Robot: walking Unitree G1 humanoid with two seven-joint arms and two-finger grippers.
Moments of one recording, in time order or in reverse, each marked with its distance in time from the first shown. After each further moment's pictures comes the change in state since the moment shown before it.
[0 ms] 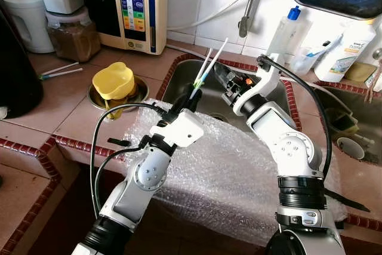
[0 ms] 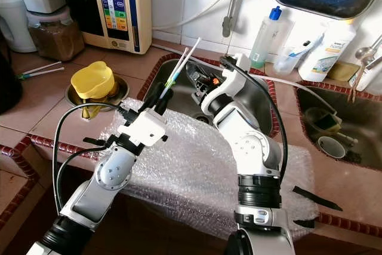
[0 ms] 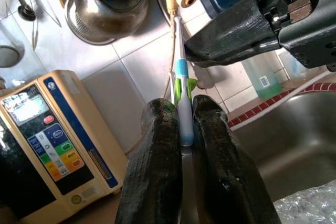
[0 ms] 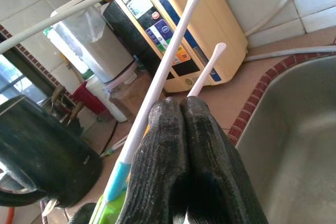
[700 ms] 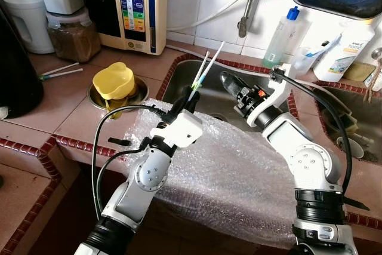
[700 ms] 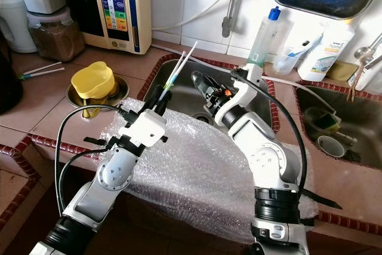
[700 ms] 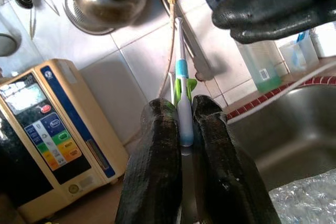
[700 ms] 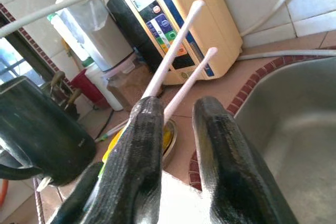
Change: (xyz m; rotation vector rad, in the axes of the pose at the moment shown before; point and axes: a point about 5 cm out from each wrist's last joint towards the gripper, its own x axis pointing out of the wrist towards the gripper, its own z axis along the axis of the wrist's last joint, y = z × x) left arm 0.001 -0.002 -0.008 -0.012 0.037 0.009; right arm -0.026 -0.011 0.002 -0.062 0.019 0.032
